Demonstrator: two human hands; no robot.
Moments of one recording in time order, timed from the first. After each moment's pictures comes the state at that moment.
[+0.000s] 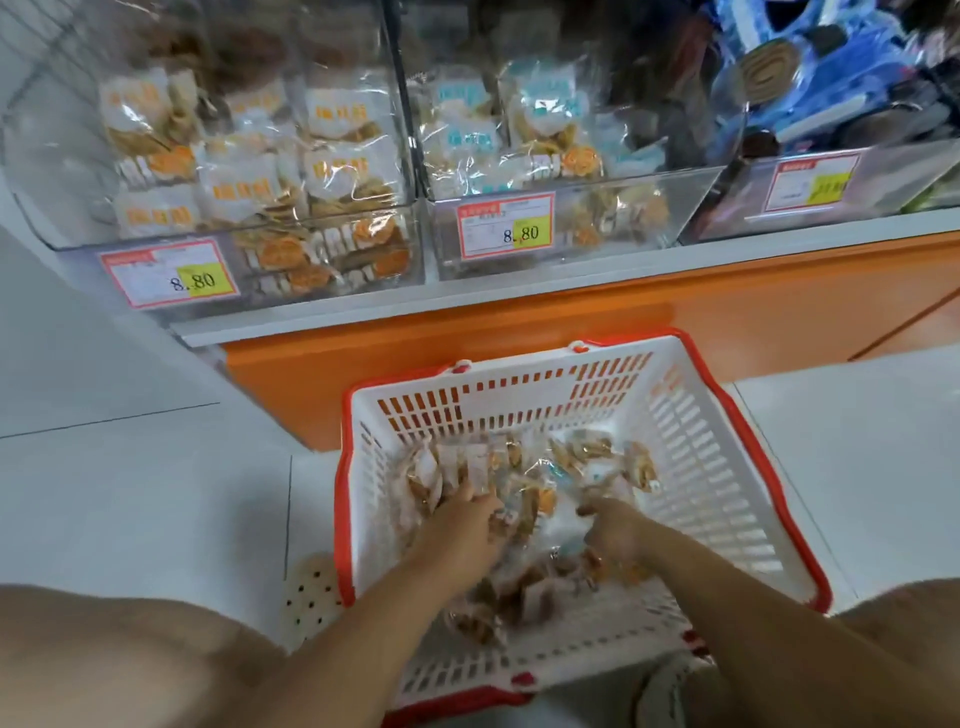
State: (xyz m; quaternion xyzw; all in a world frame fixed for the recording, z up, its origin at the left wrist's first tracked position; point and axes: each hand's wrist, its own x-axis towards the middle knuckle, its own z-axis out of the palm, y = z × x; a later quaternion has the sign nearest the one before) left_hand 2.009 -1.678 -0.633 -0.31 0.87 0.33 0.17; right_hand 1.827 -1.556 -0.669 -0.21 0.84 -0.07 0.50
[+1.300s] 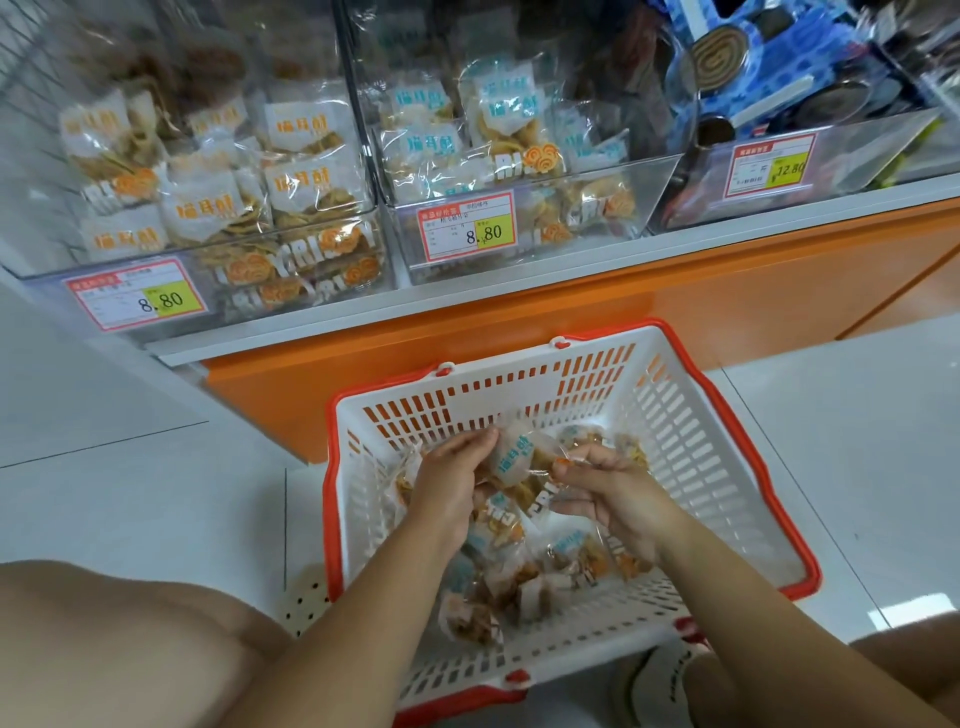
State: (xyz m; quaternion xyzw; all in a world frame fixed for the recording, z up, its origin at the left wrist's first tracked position) left_hand 1.966 -1.690 -0.606 -0.48 0.37 0.78 -0.15; right_hand 1.836 -1.553 -0.610 -0.04 0.57 -0.60 0.56
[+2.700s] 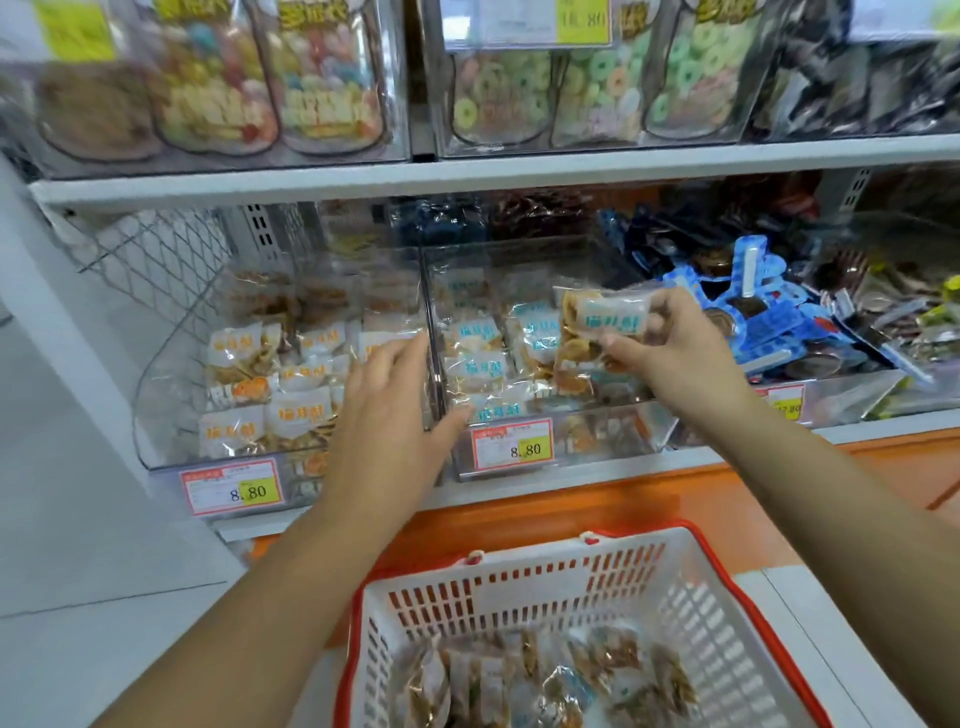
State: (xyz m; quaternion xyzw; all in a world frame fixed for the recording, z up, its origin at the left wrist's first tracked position) left_hand 1.960 -1.789 -0.381 -0.39 0.87 0.15 -0.26; right_hand 1.735 -1.683 -0.366 -0.36 0.77 -0.51 0.13
